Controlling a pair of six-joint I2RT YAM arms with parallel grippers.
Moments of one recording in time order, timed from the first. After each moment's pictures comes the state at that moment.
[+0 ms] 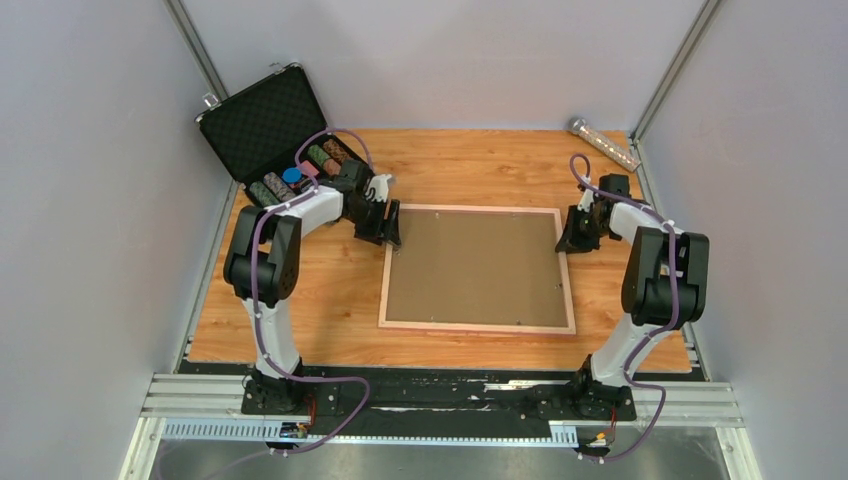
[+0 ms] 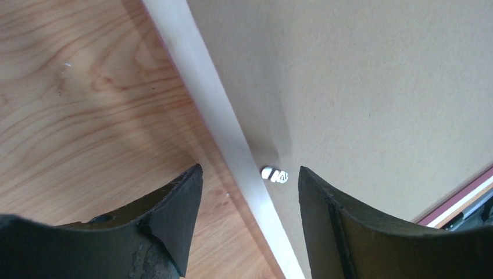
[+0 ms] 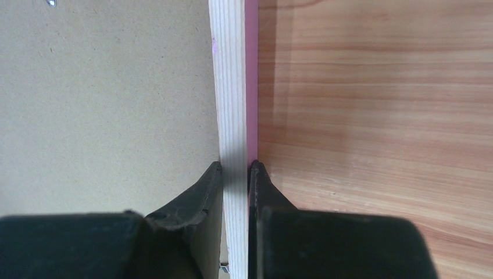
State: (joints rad) left arm -0.29 1.96 1.33 -0.52 0.44 -0.08; right arm -0.16 1.79 1.11 -0.52 -0.33 0.01
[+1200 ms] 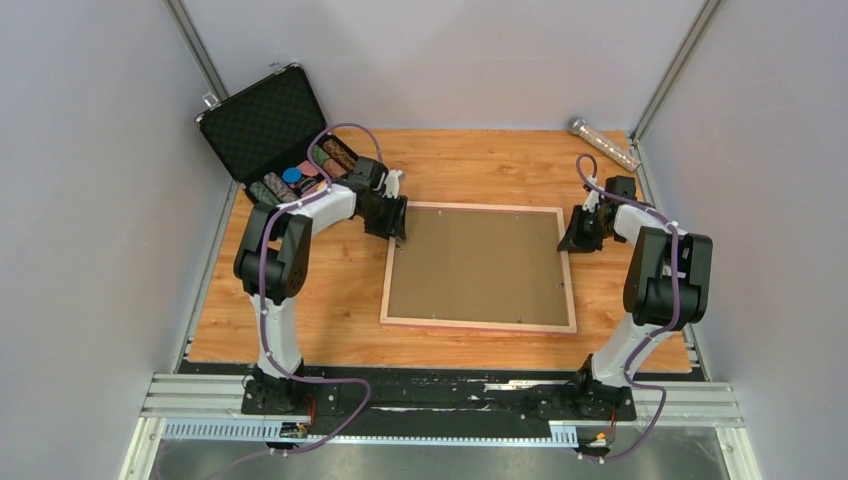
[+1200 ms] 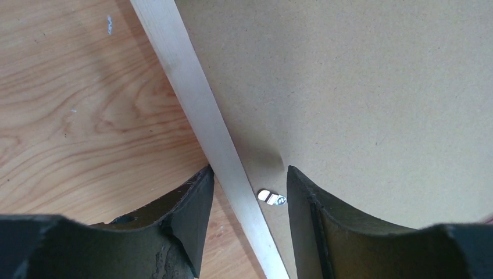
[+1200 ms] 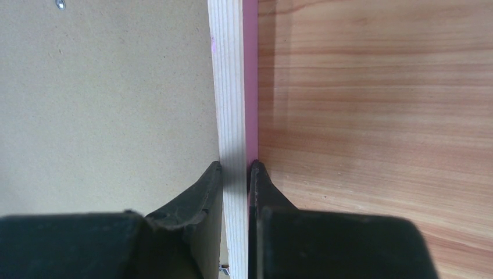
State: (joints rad) left arm -0.37 2.01 1.38 -0.47 0.32 -0.13; right arm -0.20 1.79 1.09 -0.47 -0.37 0.03
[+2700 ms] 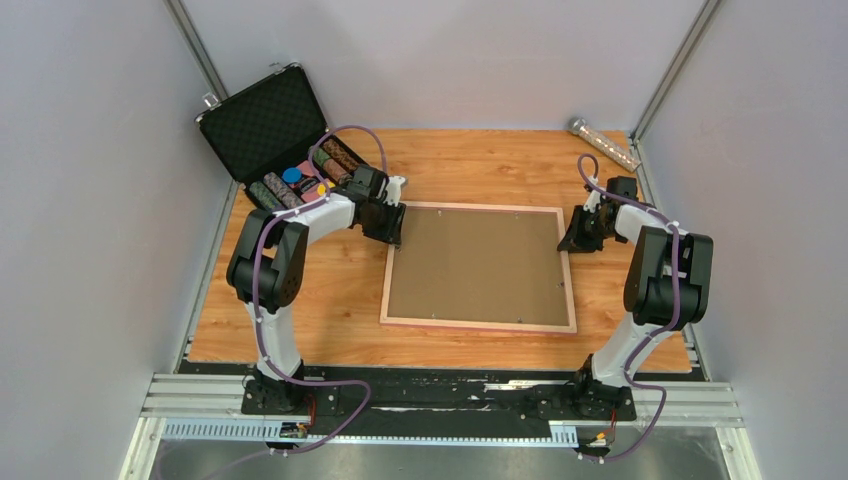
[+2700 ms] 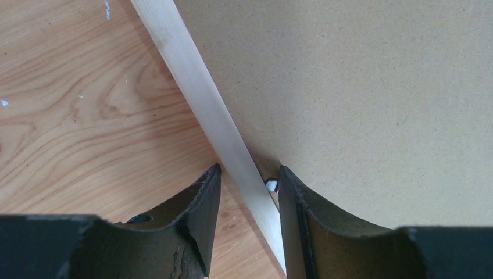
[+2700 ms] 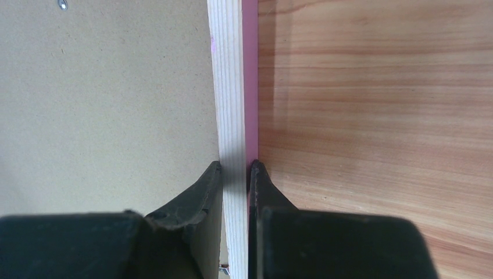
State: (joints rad) left arm -0.39 1.93 1.27 -0.40 0.24 -0.04; right arm -0.21 1.79 1.09 -0.47 -0.39 0.02
